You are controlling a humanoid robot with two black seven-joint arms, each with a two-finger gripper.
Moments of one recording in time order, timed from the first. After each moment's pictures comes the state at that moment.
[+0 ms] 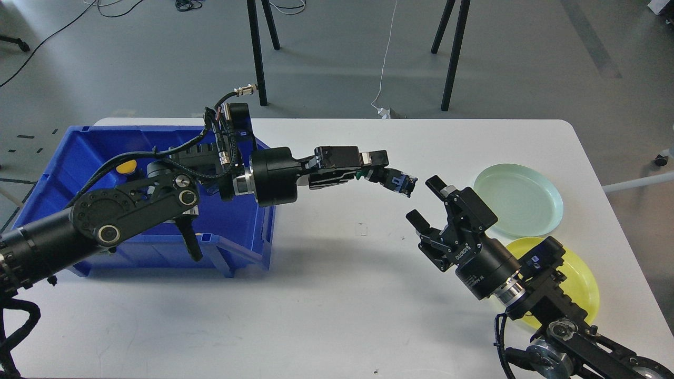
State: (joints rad) left arm -0.91 0.41 -0.34 -1.22 0.98 -0.44 -0.49; right arm 0.08 -0.38 0.80 1.54 -0.82 0.17 0.49
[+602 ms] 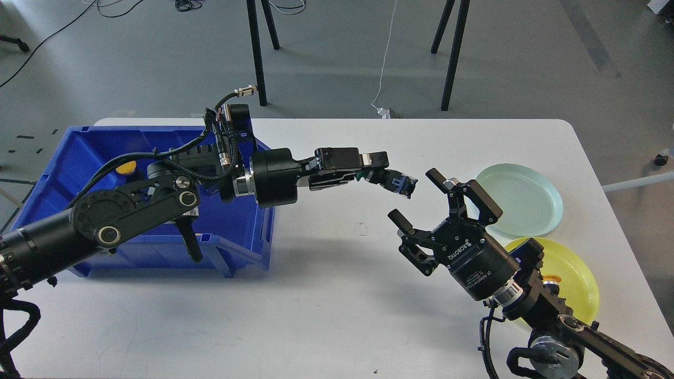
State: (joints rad) left arm -0.91 0.41 -0.34 -1.23 0.98 -0.43 -0.49; right arm 0.09 -0.36 0.82 1.54 -0.59 0.36 0.49
